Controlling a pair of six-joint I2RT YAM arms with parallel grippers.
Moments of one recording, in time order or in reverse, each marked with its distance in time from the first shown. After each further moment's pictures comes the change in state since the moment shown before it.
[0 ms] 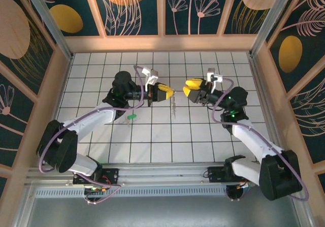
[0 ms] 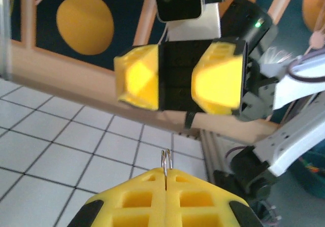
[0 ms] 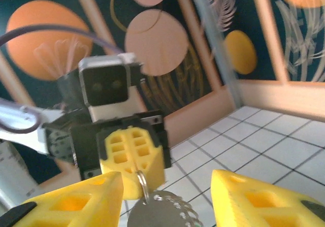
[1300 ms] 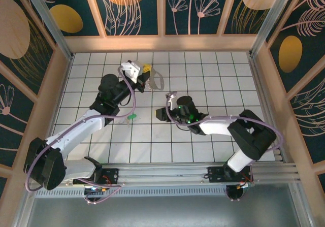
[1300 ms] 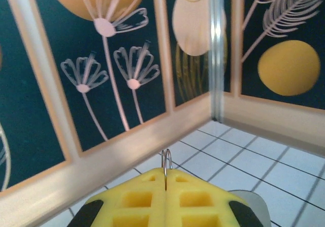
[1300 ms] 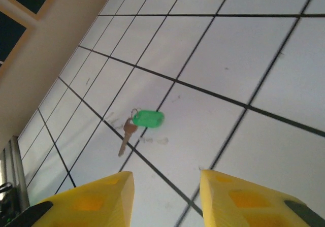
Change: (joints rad) left arm 0.042 -0.179 -0.042 -0.021 -0.751 0.356; right arm 0.518 0.541 0.106 -0.293 0.605 -0.052
